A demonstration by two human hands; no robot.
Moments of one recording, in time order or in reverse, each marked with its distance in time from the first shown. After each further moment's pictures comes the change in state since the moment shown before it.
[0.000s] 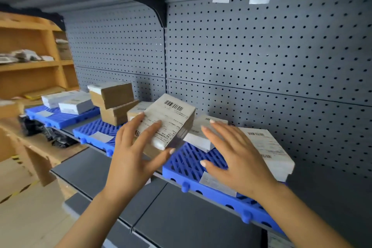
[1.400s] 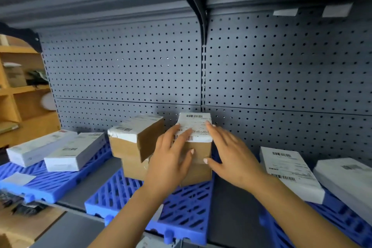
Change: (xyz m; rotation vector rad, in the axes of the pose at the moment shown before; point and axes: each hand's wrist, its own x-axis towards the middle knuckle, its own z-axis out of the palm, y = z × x) left_hand 0.130 -0.238 0.058 -0.172 -0.184 0.204; right_hand 0.227 -0.064 0.154 -0.133 -0.175 0.341
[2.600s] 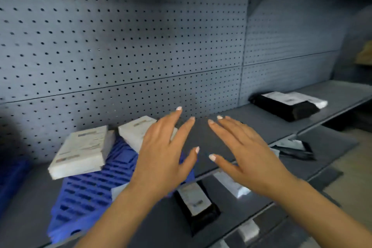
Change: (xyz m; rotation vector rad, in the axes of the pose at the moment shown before) left_hand -0.023 0.384 0.111 -0.358 -0.187 0.571; right_hand -0.381 0.156 -0.184 -0.391 0.182 0.505
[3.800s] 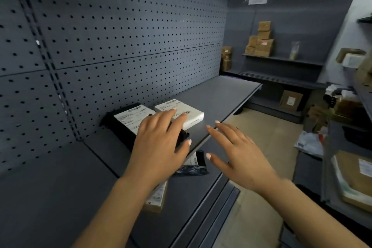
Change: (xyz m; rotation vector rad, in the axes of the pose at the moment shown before) left_hand 0.308 0.260 0.376 -0.206 -0.174 0.157; right_hand -0.089 0.490 -0.030 -0.307 -0.220 0.469
